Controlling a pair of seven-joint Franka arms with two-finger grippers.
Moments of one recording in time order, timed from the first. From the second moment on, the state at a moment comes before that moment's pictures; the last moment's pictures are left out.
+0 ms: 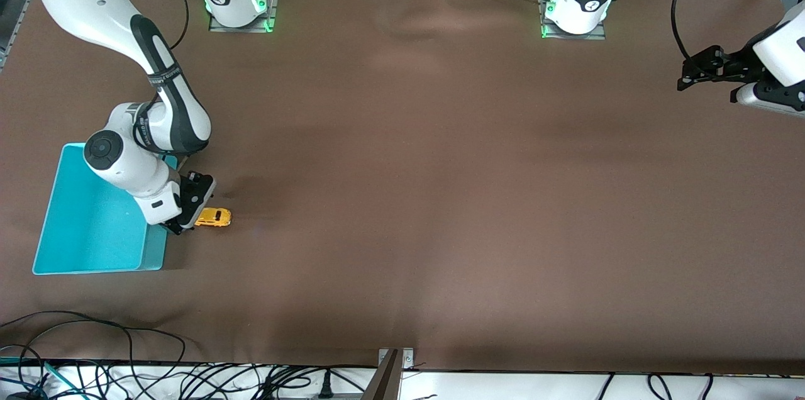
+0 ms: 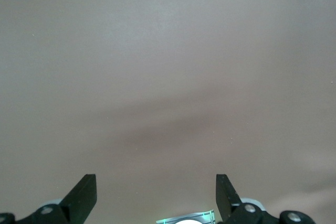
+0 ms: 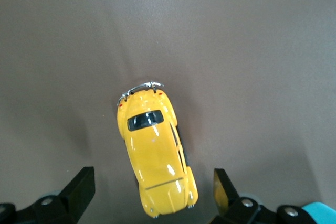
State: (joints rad) left arm -0.02 0.00 0.04 -1.62 -0.04 1.48 0.21; right arm 0.01 0.58 0.01 -1.91 0.00 2.61 -1.22
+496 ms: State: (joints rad) left arm -0.02 0.01 0.05 -1.57 -0.04 1.48 0.21; right arm 0.01 0.60 0.02 -1.90 0.00 2.61 -1.22
